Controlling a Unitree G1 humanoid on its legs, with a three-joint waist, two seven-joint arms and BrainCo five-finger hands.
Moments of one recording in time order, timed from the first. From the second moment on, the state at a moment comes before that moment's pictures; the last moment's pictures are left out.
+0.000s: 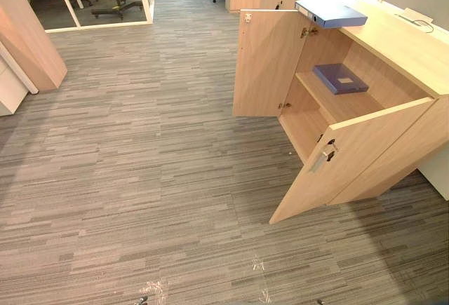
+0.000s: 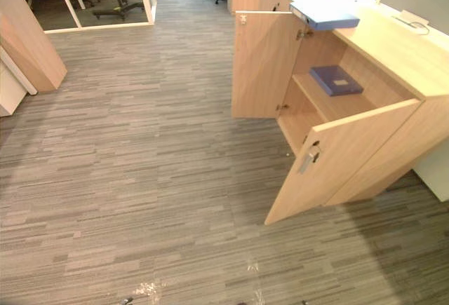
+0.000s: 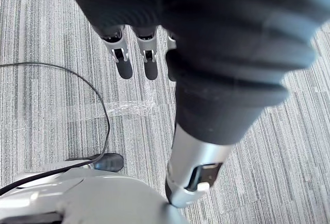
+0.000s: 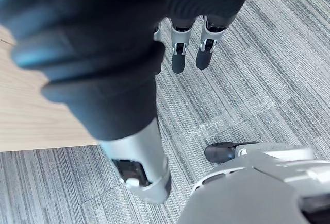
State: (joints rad) left arm 0.21 0.12 0.06 1.02 -0.02 -0.05 0.12; right arm 0.13 -0.07 -0.27 1.09 0.02 0.00 -0.12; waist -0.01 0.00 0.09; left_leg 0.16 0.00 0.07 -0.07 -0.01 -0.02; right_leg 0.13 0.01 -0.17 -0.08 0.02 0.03
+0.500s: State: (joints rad) left arm 0.20 0.13 0.07 1.02 -0.01 -0.05 0.11; right arm 0.13 -0.07 -0.27 1.09 0.02 0.00 -0.12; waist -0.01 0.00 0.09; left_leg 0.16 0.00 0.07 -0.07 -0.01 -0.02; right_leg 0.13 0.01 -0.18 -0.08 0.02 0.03
